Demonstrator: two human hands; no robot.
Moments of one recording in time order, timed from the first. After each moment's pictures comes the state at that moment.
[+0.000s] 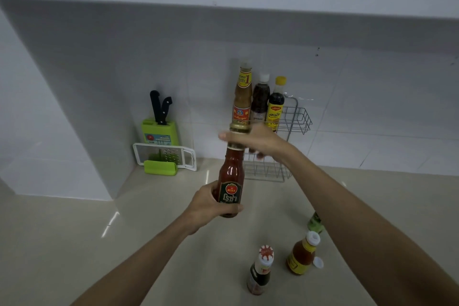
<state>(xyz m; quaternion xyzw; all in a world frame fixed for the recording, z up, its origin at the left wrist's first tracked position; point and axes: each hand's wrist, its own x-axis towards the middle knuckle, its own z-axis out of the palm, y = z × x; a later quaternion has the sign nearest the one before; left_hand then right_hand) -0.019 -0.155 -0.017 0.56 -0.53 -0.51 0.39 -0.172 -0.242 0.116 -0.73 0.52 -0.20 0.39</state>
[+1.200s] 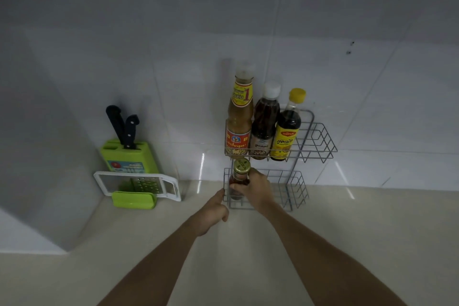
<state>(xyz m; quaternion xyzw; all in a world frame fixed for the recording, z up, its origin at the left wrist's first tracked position) -0.025 -0.368 -0.097 0.63 -0.48 -0.58 0.20 -0.164 -0.404 -0.068 -0.68 0.63 -0.25 0.27</state>
